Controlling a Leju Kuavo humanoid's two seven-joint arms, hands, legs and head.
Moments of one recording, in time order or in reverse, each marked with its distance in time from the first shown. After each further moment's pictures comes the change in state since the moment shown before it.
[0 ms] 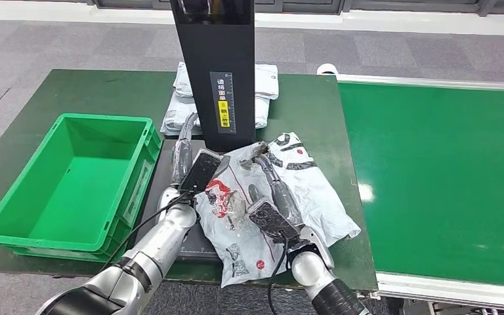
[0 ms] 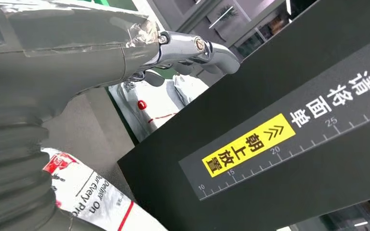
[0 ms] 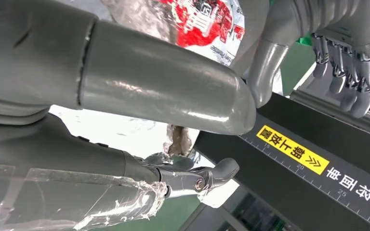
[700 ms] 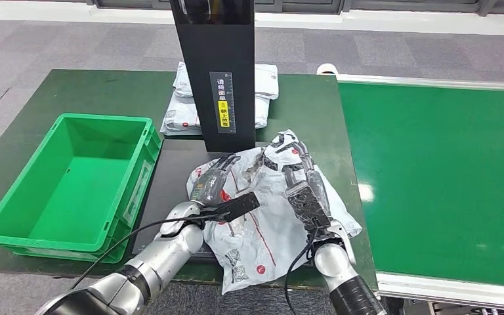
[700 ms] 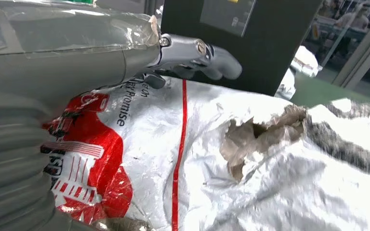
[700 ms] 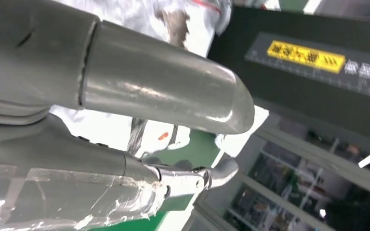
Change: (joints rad) left arm 0.020 0.031 -0.170 0.095 -0.432 -0.216 0.282; right arm 0.033 -0.021 -0.168 -0.086 -0.030 -0.009 -0.019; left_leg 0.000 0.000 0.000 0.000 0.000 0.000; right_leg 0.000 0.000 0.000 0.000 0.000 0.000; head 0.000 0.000
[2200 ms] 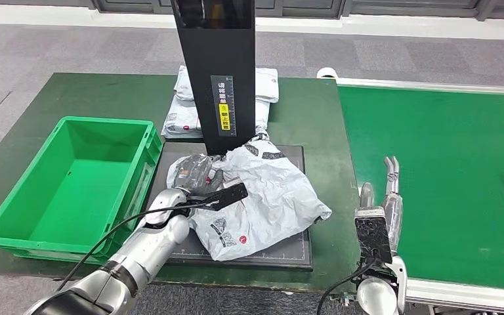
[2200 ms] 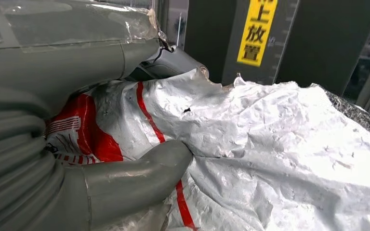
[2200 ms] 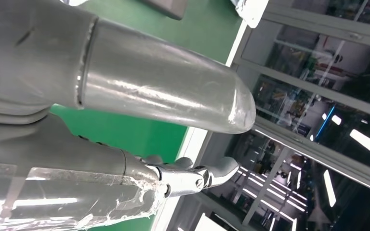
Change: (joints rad) left arm 0.015 0.063 0.087 -0.160 -0.207 -0.020 0.090; right arm 0.287 0.040 -0.303 -0.405 0.186 -0.129 0.030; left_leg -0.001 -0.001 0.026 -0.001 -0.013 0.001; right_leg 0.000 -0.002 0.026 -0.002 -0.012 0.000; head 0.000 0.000
